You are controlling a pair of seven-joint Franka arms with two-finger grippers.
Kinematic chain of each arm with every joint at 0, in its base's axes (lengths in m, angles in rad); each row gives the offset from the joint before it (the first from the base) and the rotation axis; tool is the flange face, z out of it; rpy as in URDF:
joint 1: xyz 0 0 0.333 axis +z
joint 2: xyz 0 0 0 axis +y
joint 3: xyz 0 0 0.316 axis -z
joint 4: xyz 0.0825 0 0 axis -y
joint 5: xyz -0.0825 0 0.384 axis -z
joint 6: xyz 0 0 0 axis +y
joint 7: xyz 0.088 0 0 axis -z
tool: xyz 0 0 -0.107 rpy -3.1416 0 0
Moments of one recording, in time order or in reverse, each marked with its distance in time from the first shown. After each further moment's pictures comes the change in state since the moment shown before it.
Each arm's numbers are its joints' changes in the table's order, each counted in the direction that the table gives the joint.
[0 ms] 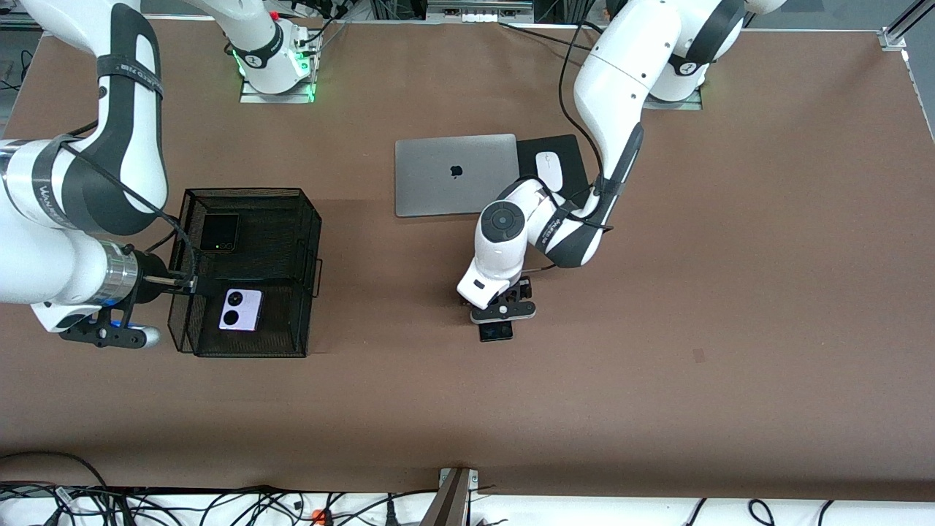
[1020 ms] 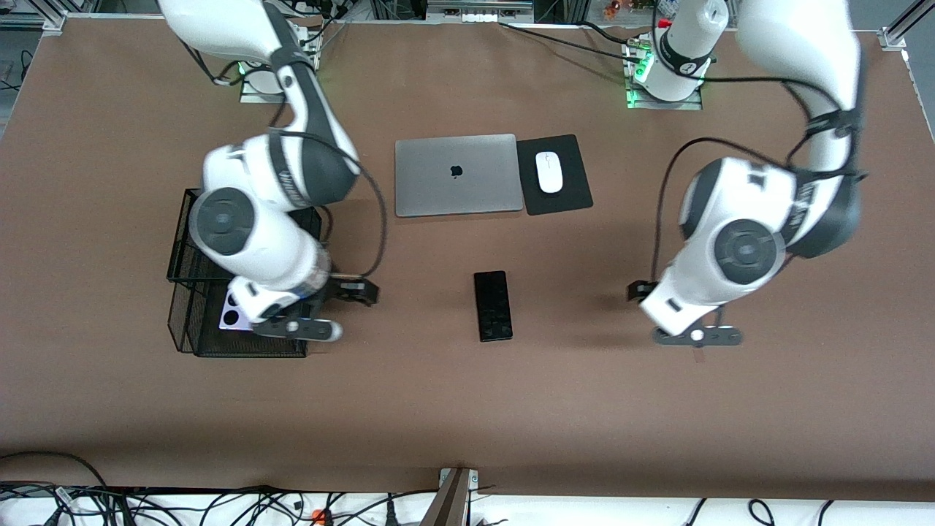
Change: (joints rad) left arm 0.387 -0.439 -0.025 -0.115 -0.003 0.544 0.614; right arm 0.270 0.104 -0.145 0.000 -0.009 -0.373 0.346
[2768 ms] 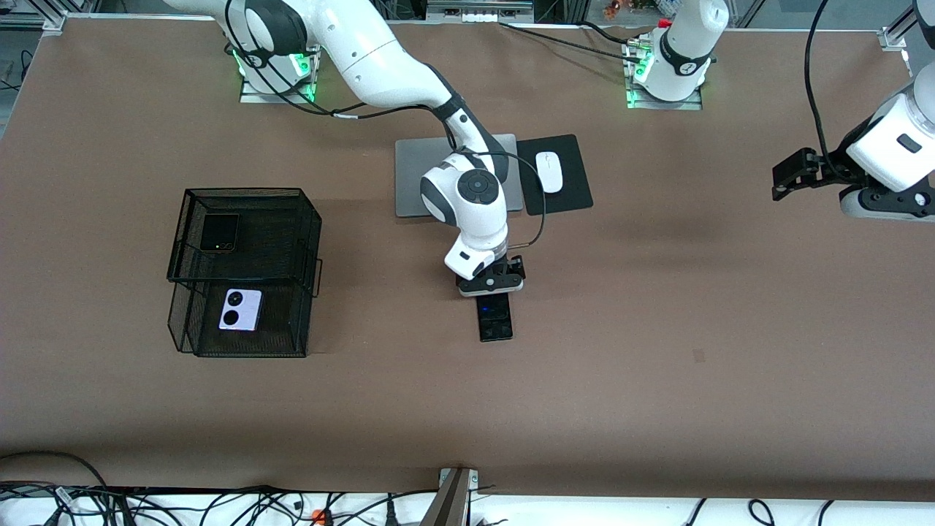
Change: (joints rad) left arm 0.176 -0.452 0.026 -0.152 0.044 0.212 0.228; right arm 0.296 0.401 -0.072 0.061 0.189 -0.530 0.249
